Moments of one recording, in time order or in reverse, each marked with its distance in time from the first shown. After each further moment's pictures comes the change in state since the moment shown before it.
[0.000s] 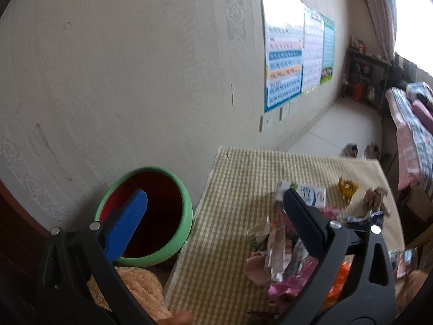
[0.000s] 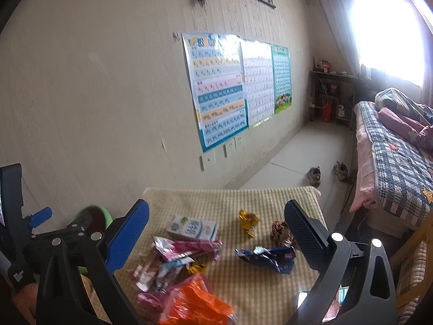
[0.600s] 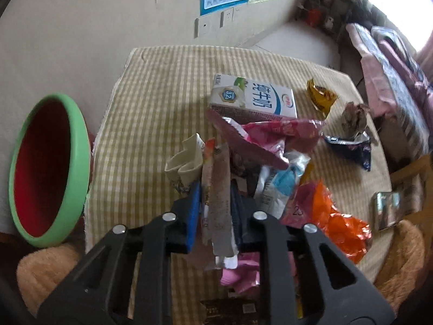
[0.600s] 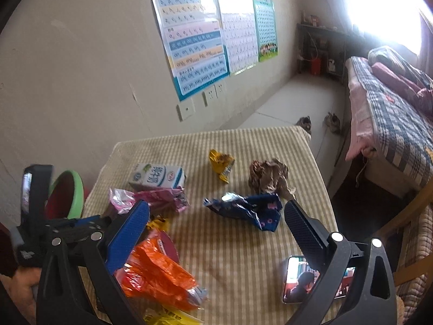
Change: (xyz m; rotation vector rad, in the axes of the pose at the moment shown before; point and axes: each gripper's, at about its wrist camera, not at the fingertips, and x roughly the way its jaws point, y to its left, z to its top) left arm 0.113 -0.059 -0.056 0.089 0.443 -0.334; right arm 0.057 -0.053 -0.058 0.082 0.244 -0.045
